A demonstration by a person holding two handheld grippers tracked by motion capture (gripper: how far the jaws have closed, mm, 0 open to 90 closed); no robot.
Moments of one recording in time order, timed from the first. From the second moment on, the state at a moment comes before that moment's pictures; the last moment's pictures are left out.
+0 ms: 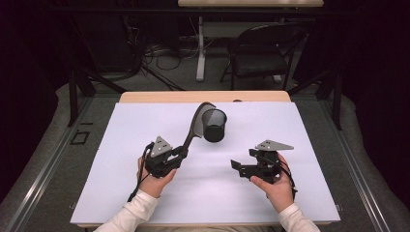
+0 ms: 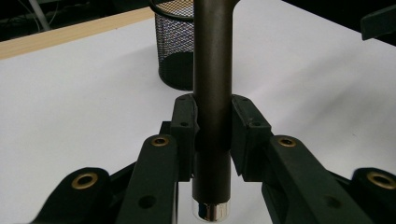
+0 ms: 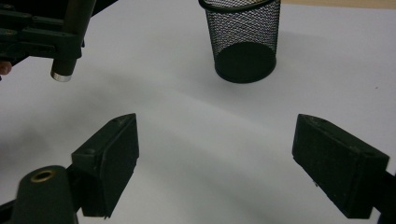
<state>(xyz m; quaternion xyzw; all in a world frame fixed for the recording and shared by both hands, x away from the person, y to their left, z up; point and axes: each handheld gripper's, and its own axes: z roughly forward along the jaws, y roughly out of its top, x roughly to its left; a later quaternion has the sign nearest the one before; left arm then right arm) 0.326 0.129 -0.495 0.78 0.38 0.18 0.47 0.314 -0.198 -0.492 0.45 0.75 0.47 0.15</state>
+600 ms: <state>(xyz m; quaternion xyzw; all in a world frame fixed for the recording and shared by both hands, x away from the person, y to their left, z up) 0.327 0.130 -0.495 0.78 0.38 0.18 0.47 0.344 -0.186 -0.476 0.47 0.75 0.45 0.10</state>
